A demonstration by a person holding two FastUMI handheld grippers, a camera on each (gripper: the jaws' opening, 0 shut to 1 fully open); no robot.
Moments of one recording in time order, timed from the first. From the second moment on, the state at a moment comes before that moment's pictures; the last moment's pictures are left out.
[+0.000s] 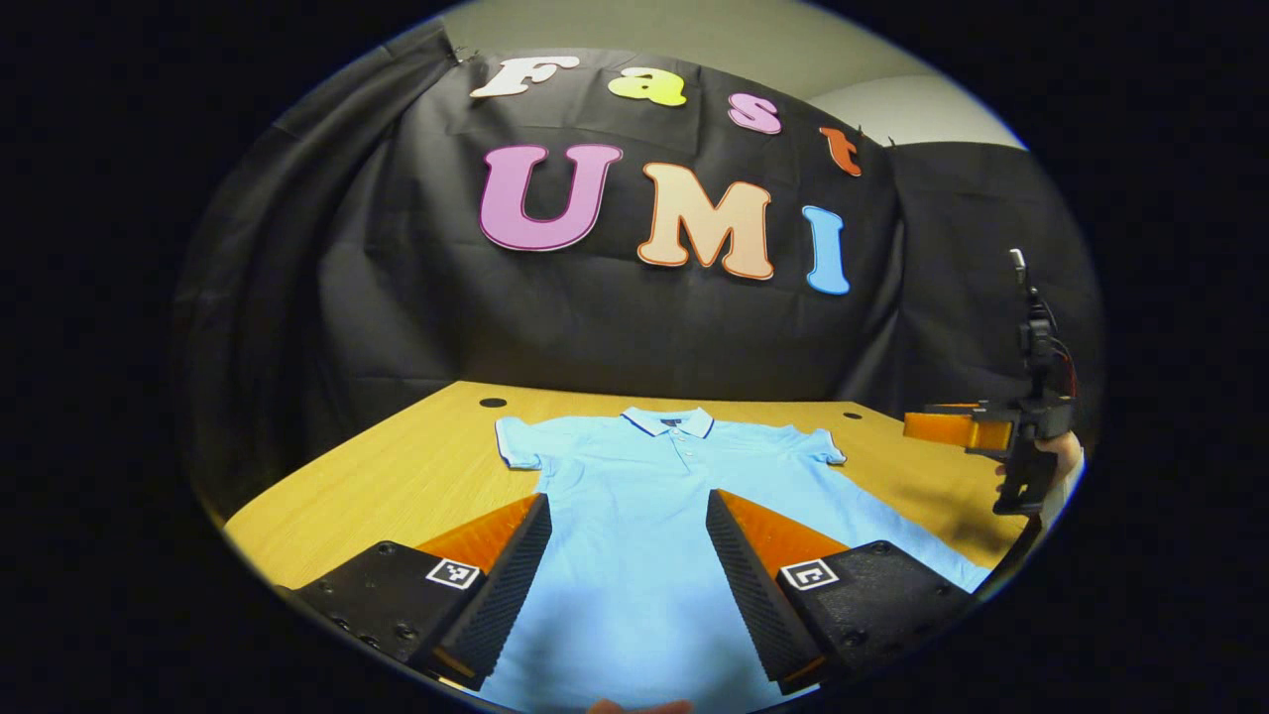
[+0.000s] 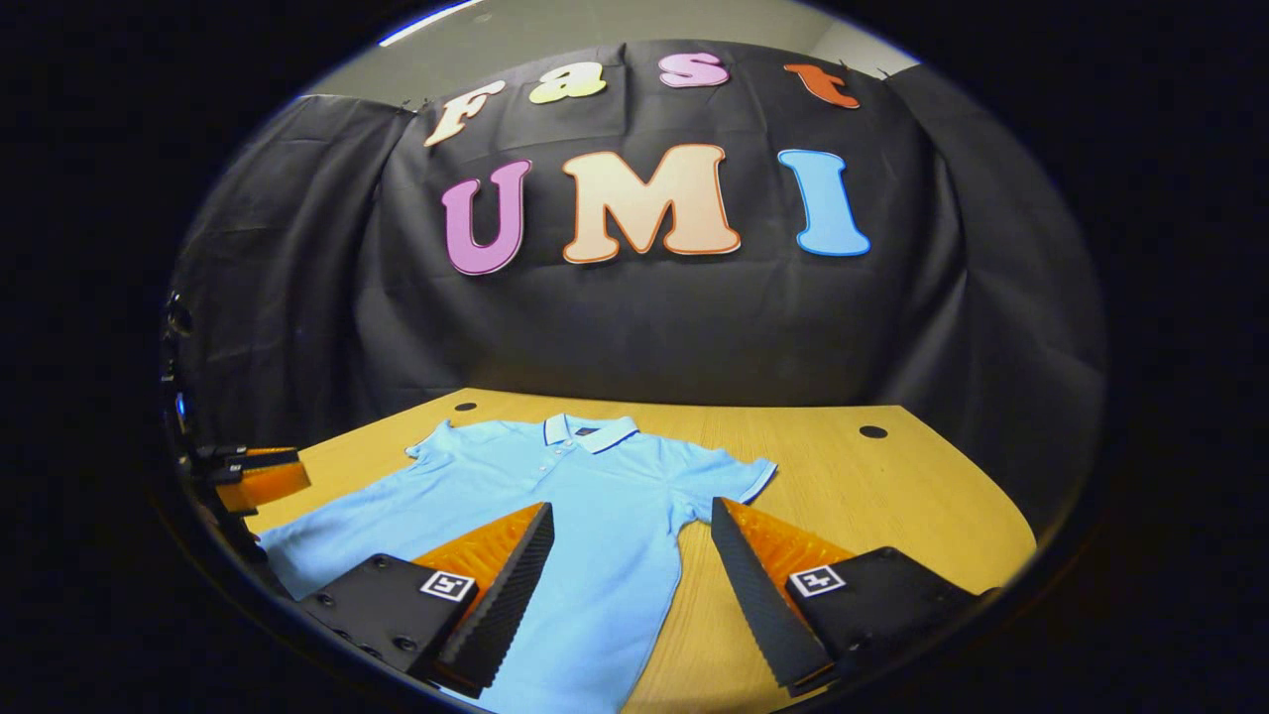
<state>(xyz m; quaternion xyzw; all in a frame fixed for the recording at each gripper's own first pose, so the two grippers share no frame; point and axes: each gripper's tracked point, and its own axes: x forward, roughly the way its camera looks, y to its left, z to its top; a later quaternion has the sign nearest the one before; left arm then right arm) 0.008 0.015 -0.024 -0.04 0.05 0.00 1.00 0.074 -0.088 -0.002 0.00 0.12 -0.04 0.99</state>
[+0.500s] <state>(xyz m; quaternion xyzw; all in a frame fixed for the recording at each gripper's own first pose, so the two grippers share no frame) 0.014 0.024 -0.028 -0.05 0.06 -0.01 1.00 0.185 -0.187 -0.054 0.00 0.24 -0.12 0.96</state>
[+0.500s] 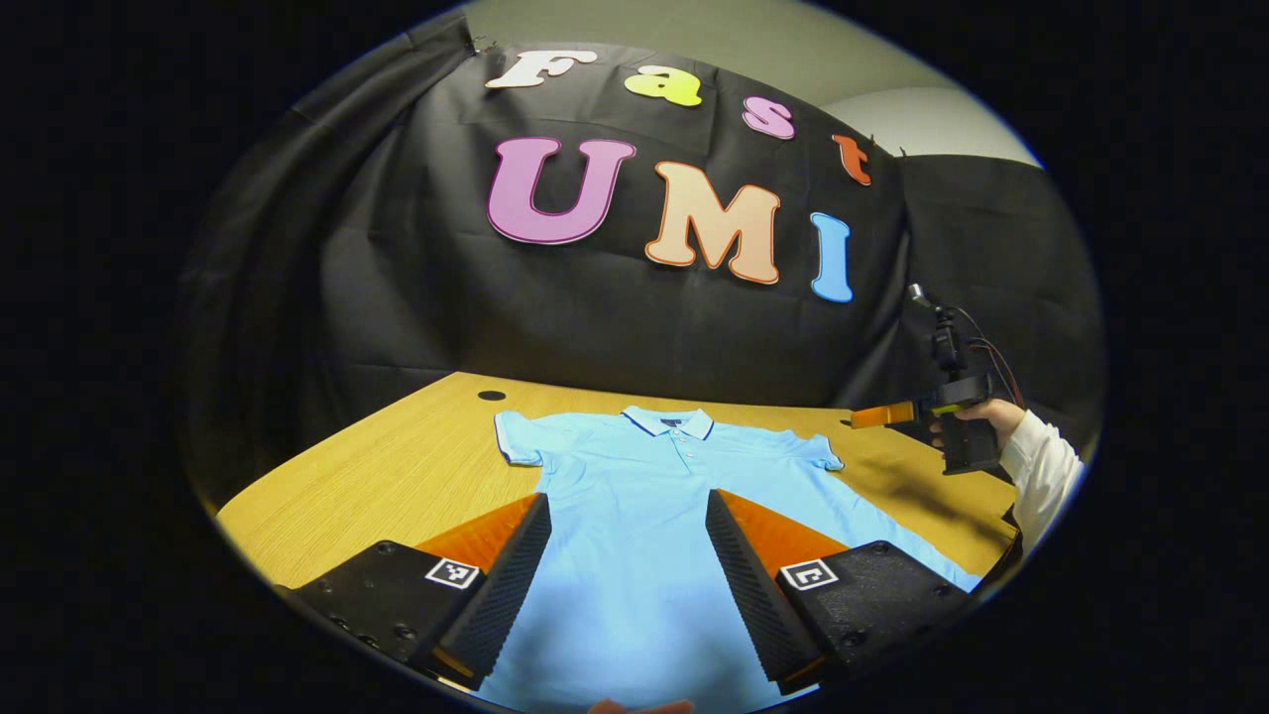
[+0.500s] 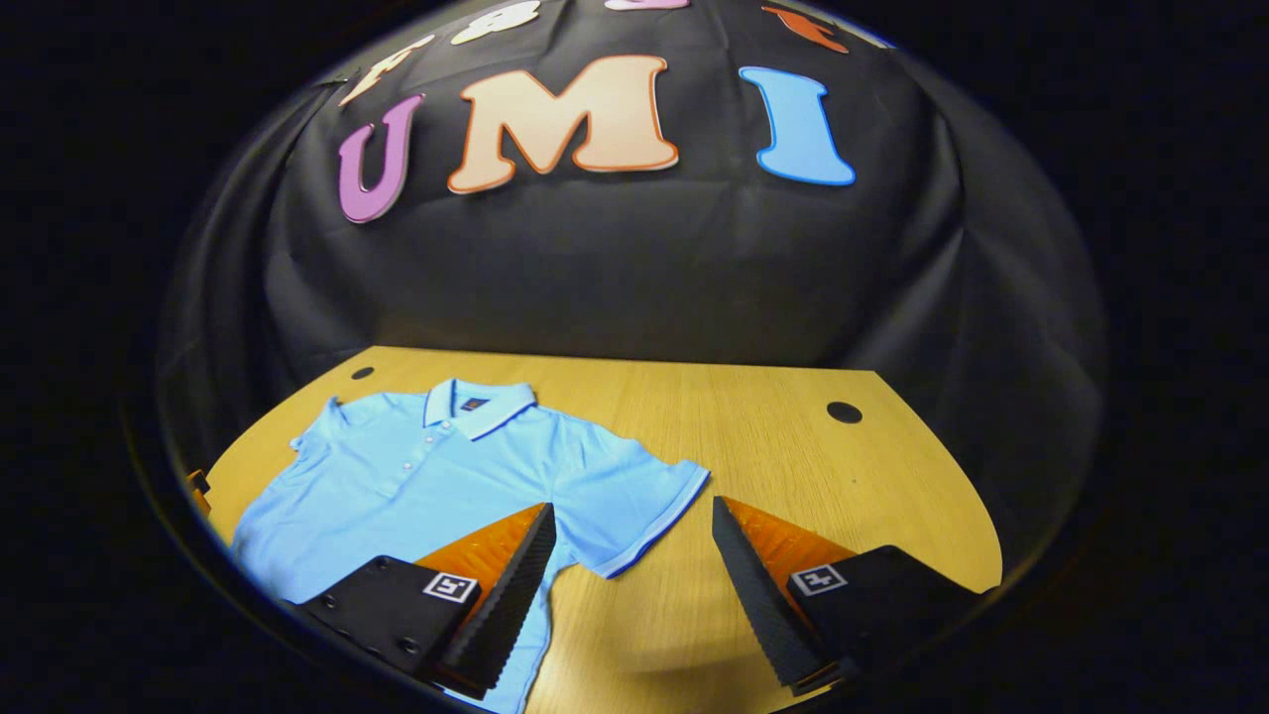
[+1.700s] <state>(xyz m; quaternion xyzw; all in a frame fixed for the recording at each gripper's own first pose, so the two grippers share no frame) 0.021 0.035 -0.057 -0.09 0.09 -0.01 0.99 0.233 -0.188 -0.139 0.01 0.31 -0.12 0.94</state>
